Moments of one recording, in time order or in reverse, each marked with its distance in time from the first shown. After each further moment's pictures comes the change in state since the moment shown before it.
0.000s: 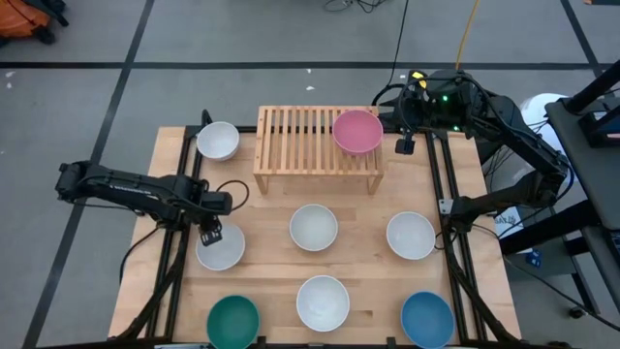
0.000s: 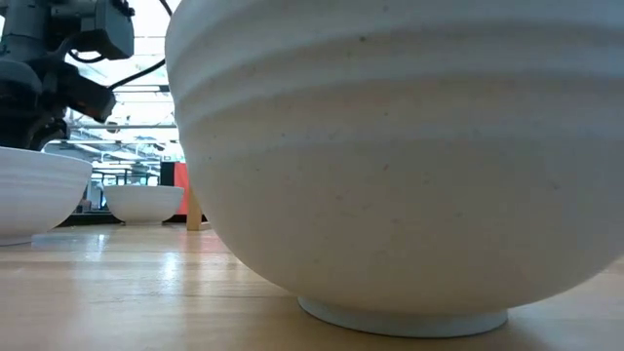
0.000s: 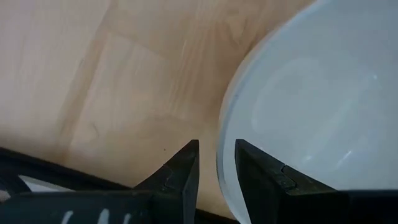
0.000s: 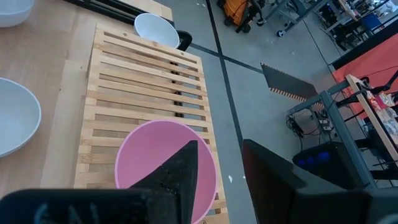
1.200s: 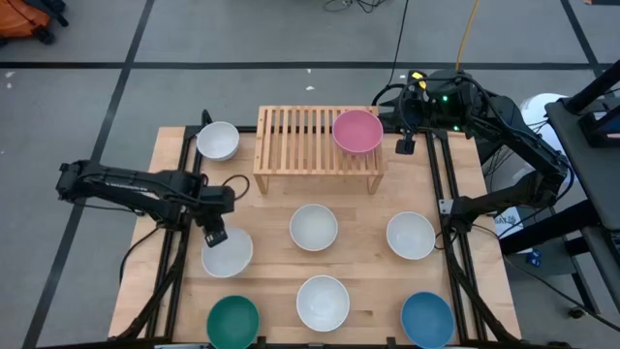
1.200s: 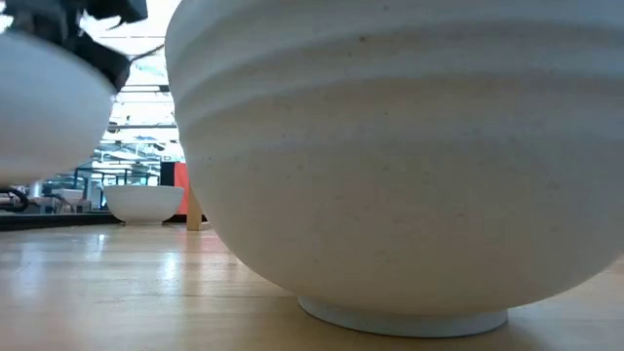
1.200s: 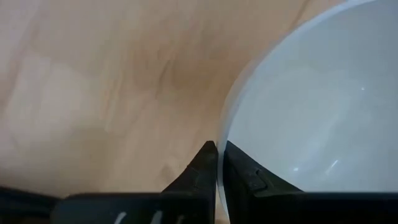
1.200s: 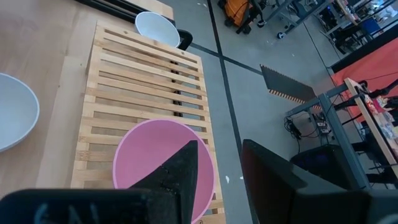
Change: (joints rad) left arm -0.002 0.011 0.147 0.032 0.165 -0.086; right arm 0.000 0.000 0.000 0.000 0.000 -0.025
